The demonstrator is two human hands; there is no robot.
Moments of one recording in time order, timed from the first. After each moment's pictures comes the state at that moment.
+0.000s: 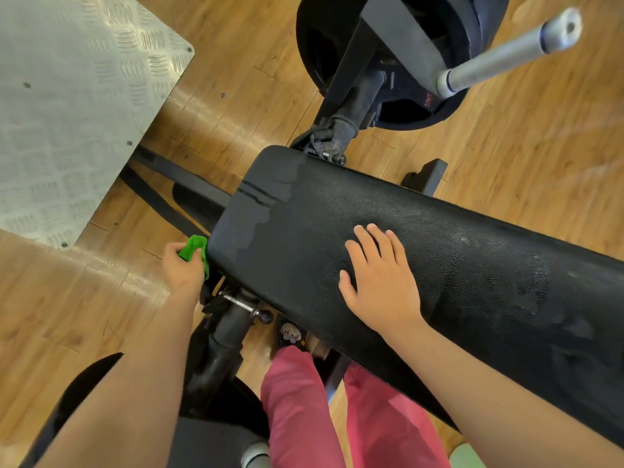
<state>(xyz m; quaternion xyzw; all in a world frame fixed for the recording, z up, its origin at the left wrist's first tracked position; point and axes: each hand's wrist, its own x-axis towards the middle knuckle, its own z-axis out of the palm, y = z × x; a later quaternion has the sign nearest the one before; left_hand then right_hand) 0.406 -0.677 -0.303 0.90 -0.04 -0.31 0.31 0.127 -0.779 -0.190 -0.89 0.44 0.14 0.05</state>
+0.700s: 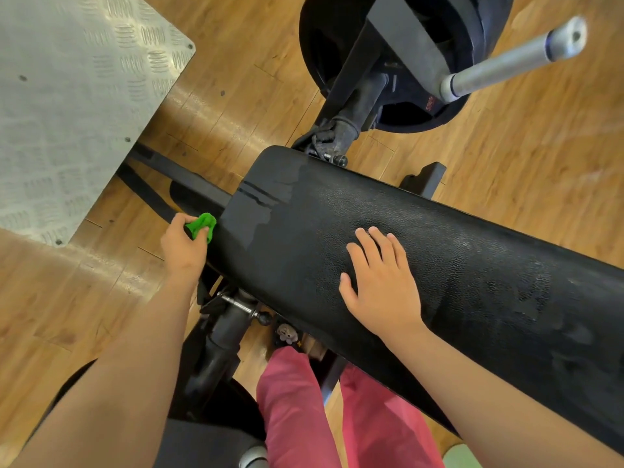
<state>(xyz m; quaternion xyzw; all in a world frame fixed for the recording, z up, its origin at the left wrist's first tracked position) 0.421 -0.702 -0.300 0.89 -0.22 -0.29 0.28 0.129 -0.780 -0.189 -0.89 0.44 0.14 0.05</state>
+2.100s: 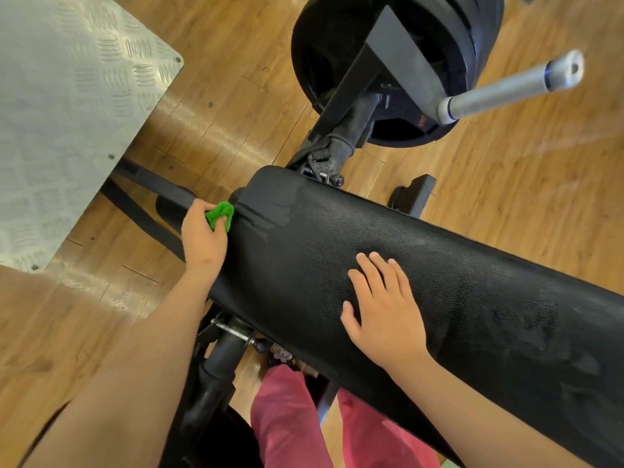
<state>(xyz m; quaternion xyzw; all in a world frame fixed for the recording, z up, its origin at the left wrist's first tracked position) 0.415 -0.769 -0.307 0.86 -0.30 -0.28 0.31 0.133 -0.781 -0.187 -0.88 0.45 0.15 0.06</state>
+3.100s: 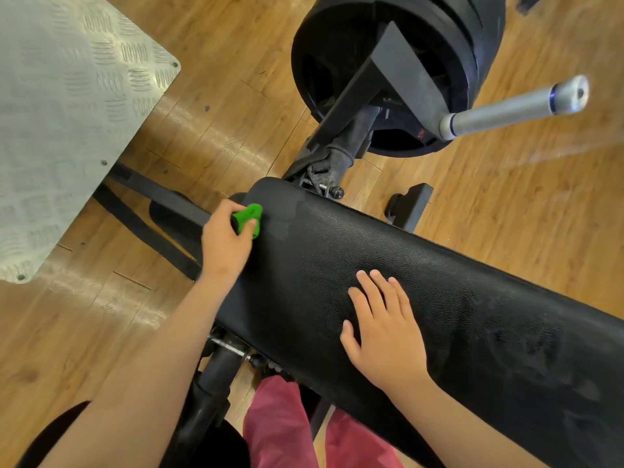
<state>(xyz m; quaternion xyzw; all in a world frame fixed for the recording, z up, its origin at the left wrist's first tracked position) 0.392 -0.799 -0.284 0.81 -0.34 -0.32 0.35 0.135 -0.782 -0.188 -0.88 0.45 0.16 0.07</state>
